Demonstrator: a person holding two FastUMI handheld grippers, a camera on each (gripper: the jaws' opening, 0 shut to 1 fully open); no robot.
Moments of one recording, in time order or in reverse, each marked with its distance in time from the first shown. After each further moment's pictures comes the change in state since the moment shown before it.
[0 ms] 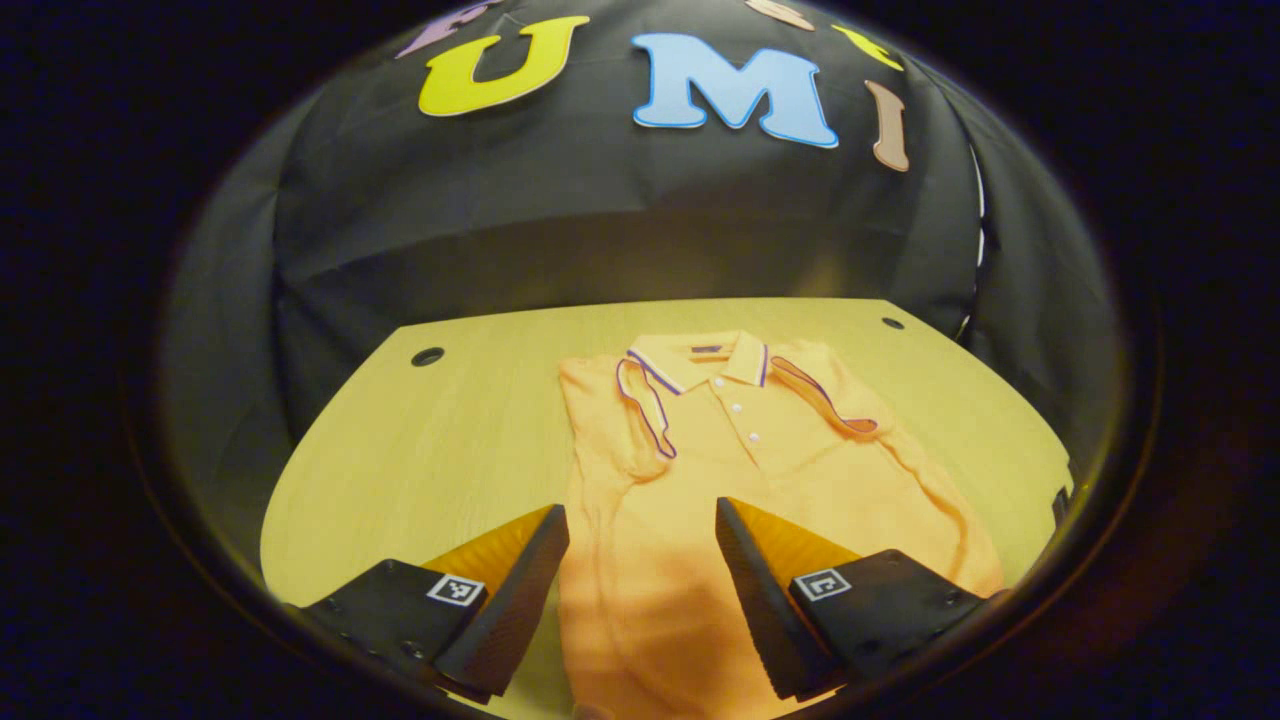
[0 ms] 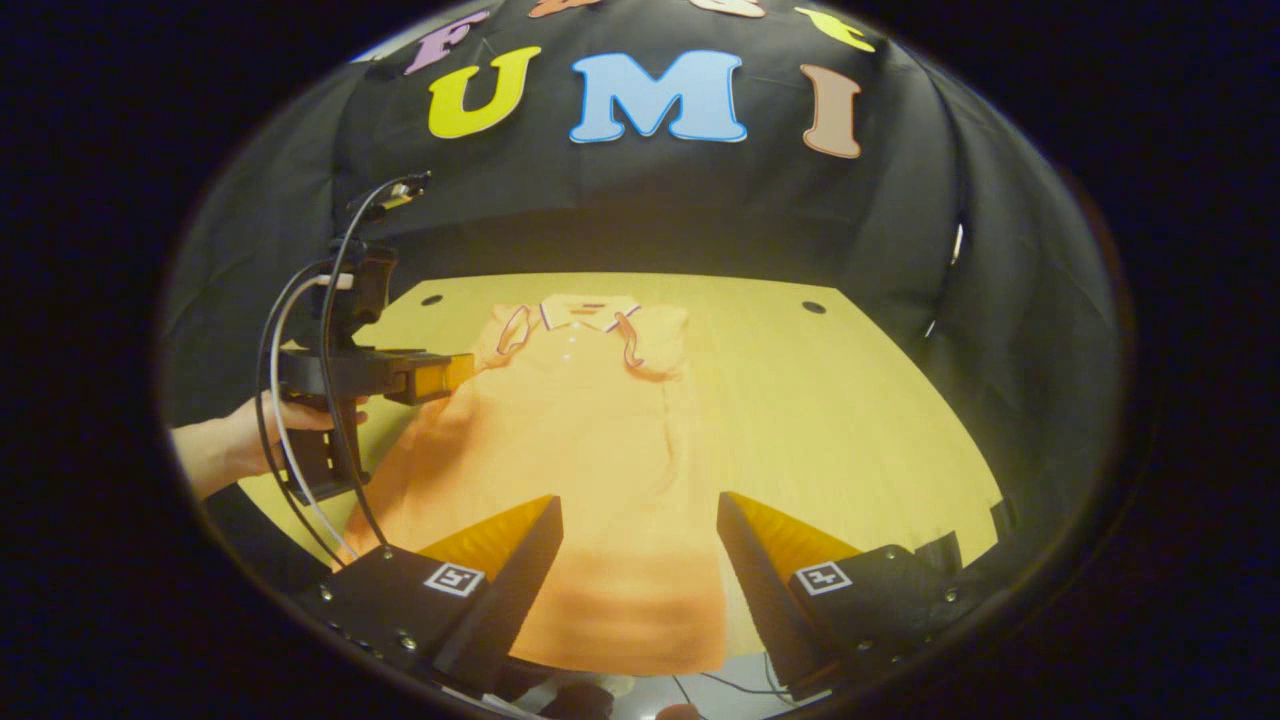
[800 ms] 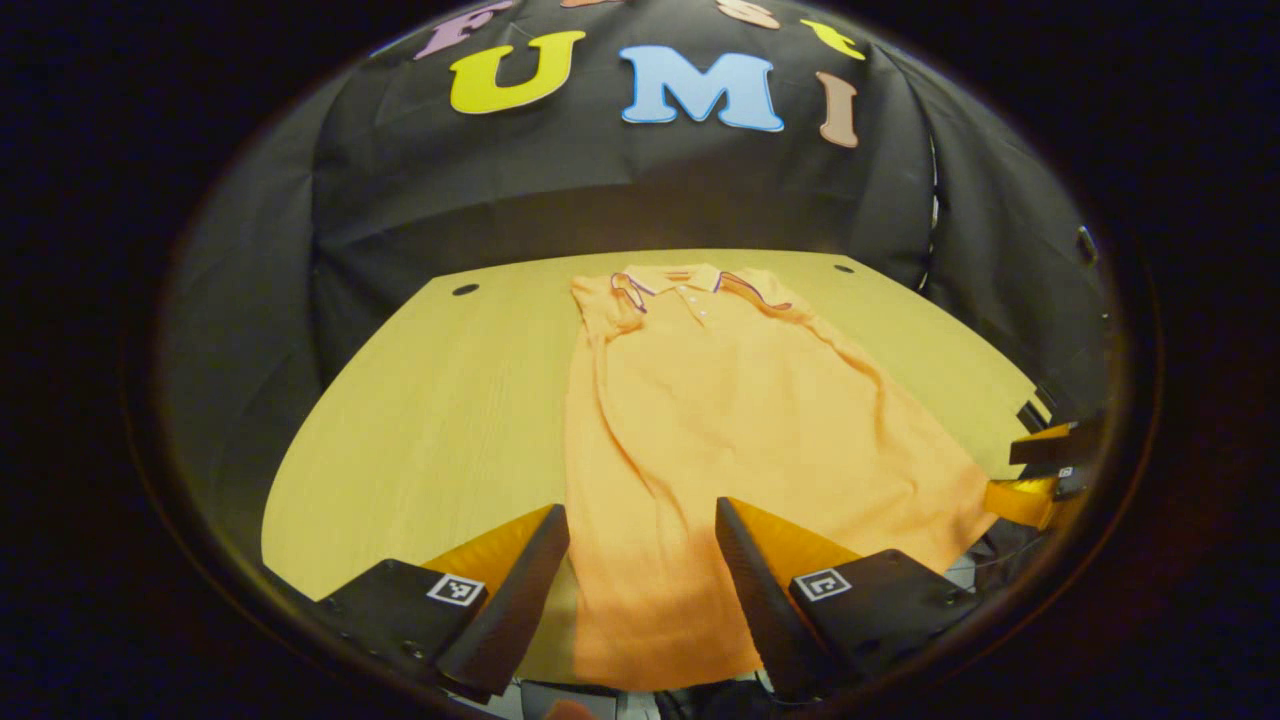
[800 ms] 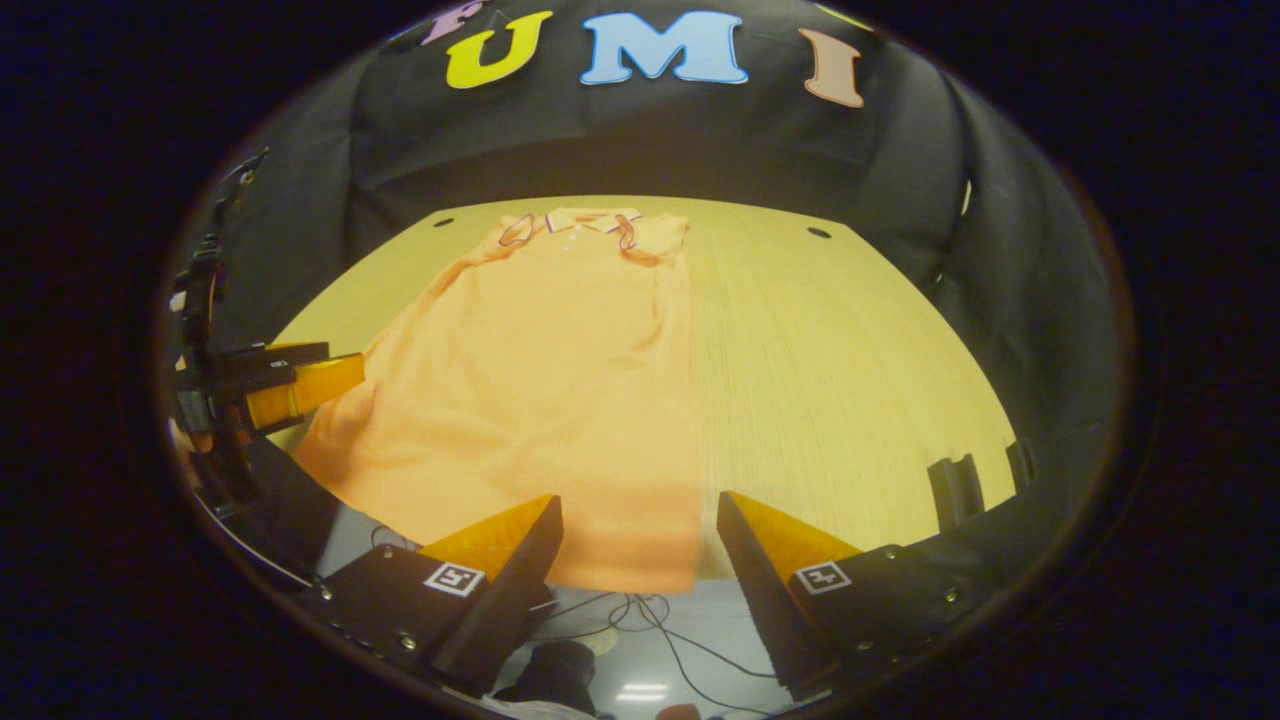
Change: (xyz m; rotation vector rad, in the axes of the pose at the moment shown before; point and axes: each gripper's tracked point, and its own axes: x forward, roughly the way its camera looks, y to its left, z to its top) left arm -0.167 -0.023 -0.139 0.016 0.067 -0.013; right arm -0.008 -0.021 -0.106 -0.022 0.161 0.035
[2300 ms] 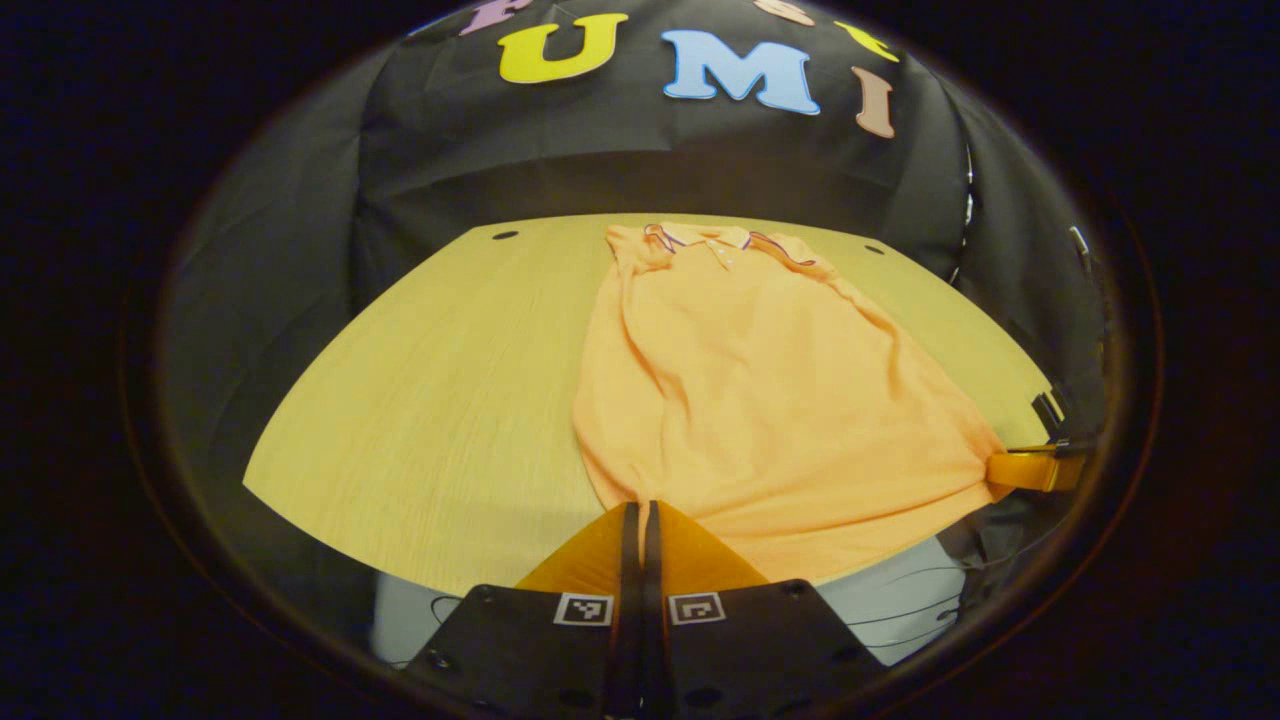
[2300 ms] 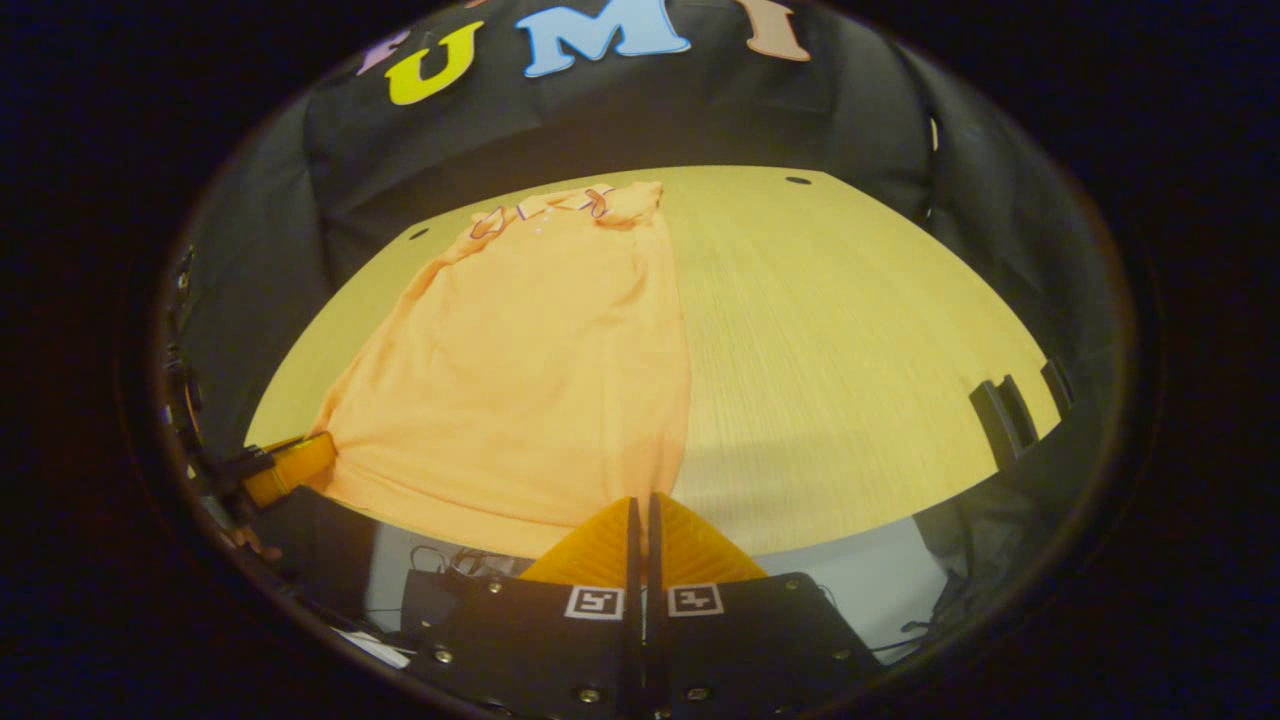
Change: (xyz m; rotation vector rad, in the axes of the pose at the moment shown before) left arm -0.016 0.001 -0.061 -0.099 0.084 0.095; right arm 0.023 0.004 -0.026 0.186 0.050 0.061
